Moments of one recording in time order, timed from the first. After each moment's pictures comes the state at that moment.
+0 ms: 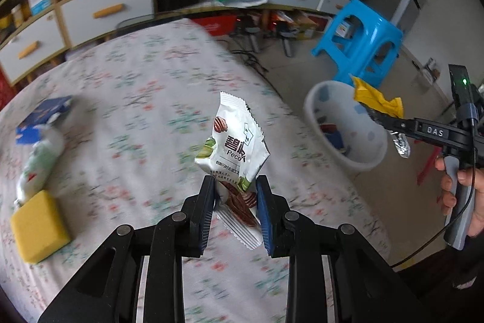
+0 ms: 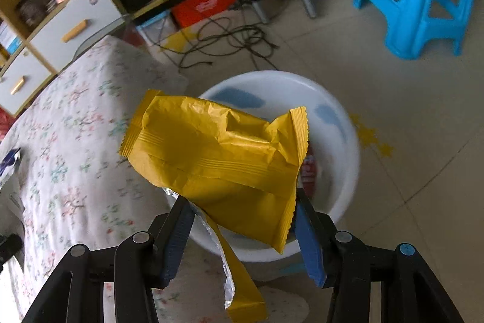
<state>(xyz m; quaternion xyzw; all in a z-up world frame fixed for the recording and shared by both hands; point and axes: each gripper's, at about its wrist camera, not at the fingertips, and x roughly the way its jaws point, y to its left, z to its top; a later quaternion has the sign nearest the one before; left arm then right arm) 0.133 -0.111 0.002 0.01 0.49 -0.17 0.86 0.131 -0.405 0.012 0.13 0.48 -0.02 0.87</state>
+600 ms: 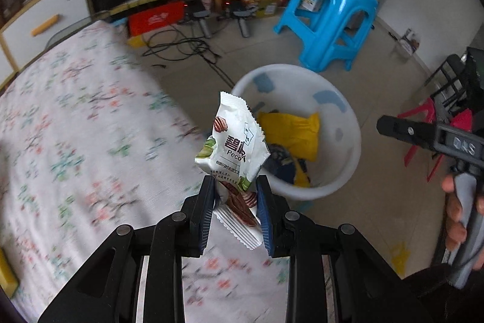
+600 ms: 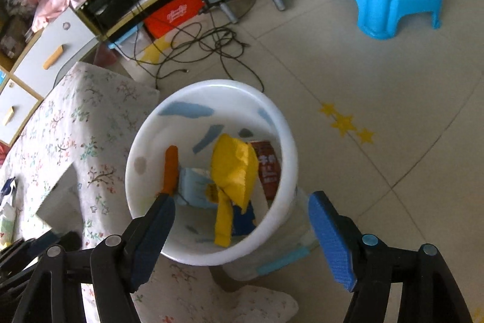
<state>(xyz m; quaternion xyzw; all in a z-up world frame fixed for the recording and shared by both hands) 0.172 -0.238 -0.027 0.04 0.51 -0.24 0.82 0.119 -0.462 0.015 0.18 0.49 -0.05 0.85</state>
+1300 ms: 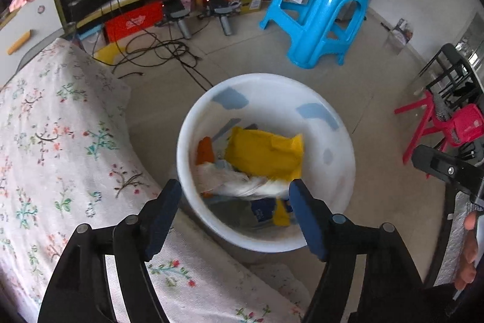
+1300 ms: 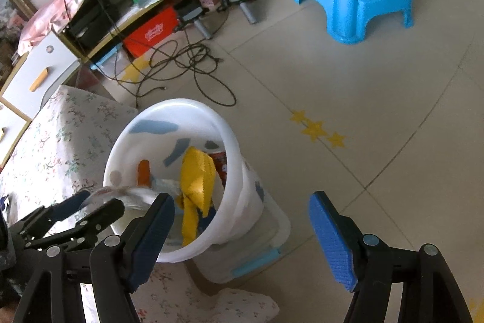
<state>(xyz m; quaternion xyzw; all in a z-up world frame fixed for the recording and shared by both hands) 0.202 -0.292 -0.037 0.06 0.52 -0.25 0.81 0.098 -0.496 0.028 0.19 0.47 -0.09 0.86</state>
